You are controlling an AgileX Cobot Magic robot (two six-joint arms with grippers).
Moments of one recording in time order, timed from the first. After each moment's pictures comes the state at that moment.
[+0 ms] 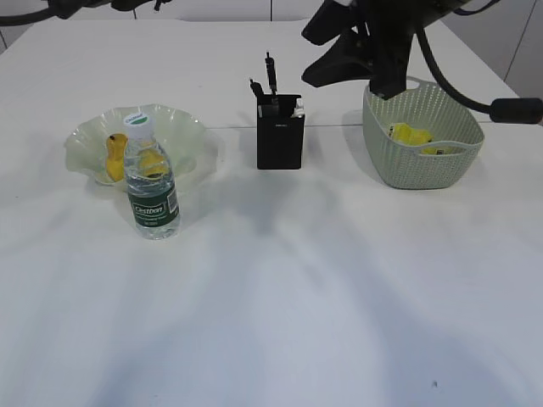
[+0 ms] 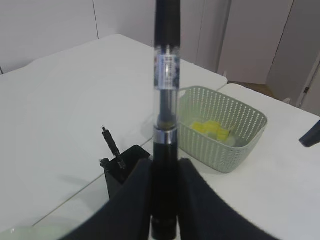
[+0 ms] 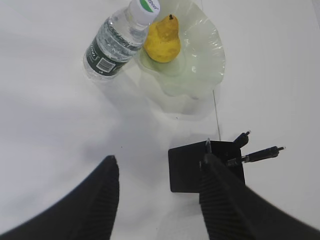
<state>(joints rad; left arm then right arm) -0.25 1.62 -1.32 -1.39 0.49 1.47 0.30 1.69 -1.56 0.59 0.85 -1.64</state>
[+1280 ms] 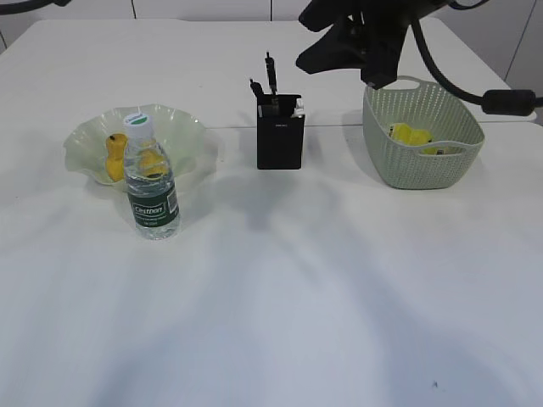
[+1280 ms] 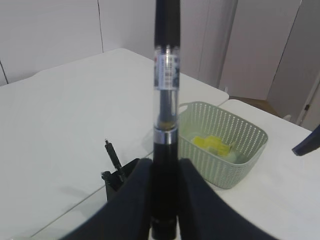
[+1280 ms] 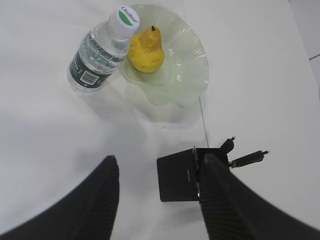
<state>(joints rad) -0.25 1.61 -1.32 -1.47 0.48 1.51 0.30 1.69 -1.56 0.64 0.80 -1.64</state>
